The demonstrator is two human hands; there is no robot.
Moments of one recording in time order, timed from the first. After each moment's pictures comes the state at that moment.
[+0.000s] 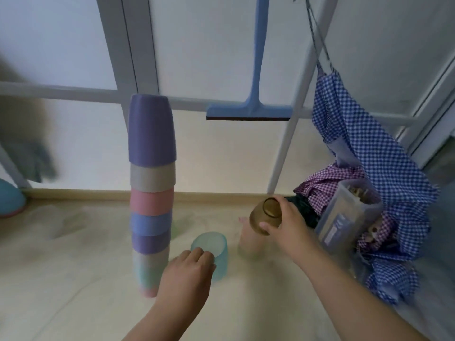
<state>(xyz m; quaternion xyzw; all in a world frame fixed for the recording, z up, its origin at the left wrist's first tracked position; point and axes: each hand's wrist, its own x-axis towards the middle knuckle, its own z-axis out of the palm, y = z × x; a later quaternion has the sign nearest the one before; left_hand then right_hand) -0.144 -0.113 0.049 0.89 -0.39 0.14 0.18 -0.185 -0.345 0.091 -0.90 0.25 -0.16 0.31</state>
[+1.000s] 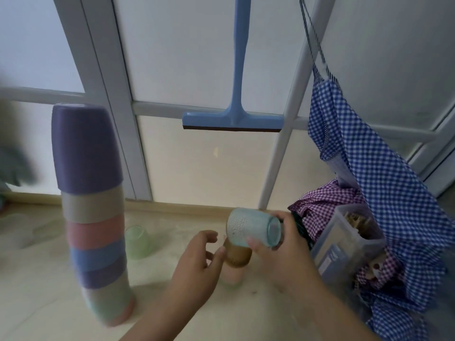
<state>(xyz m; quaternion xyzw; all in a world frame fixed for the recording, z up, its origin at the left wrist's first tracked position) -0.129 -0.232 0.085 0.83 -0.22 -0.05 0.51 -0.193 -0.390 0.119 -0.84 0.20 -0.19 0.47</state>
